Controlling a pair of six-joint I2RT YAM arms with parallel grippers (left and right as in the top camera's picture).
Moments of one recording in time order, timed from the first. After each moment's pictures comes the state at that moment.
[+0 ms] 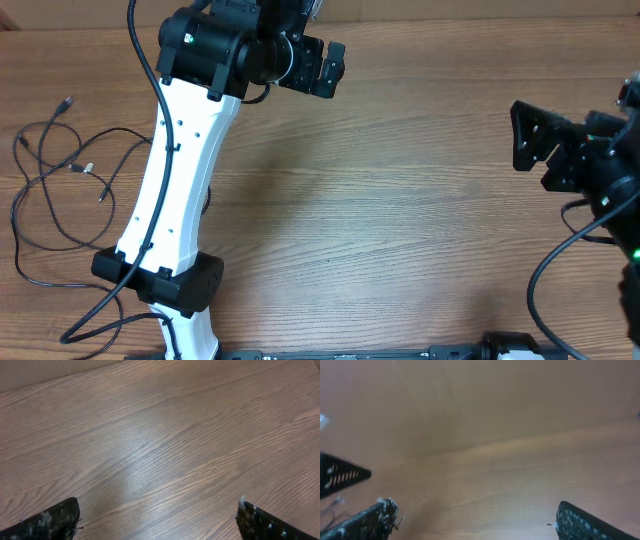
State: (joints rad) left arm -0.38 1.97 2.46 -1.39 0.21 -0.09; right arm -0.04 0.97 1.55 -0.96 -0.17 0.22
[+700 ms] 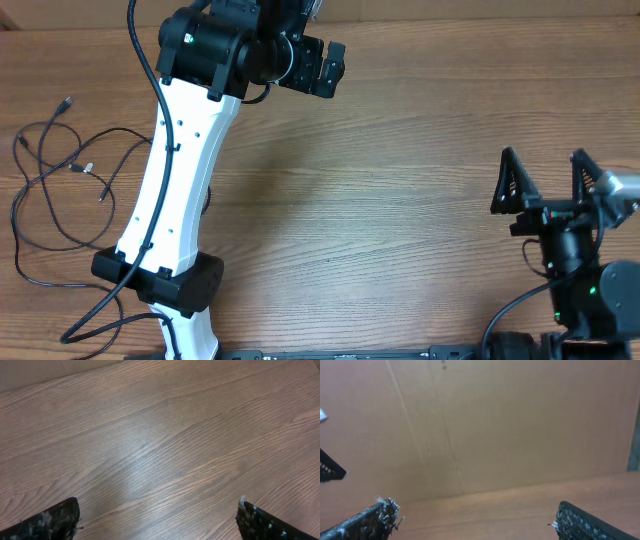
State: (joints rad) left arm -0.38 1.97 2.46 -1.39 0.21 -0.09; right arm -0.03 0.44 0.71 -0.24 -0.09 0.22
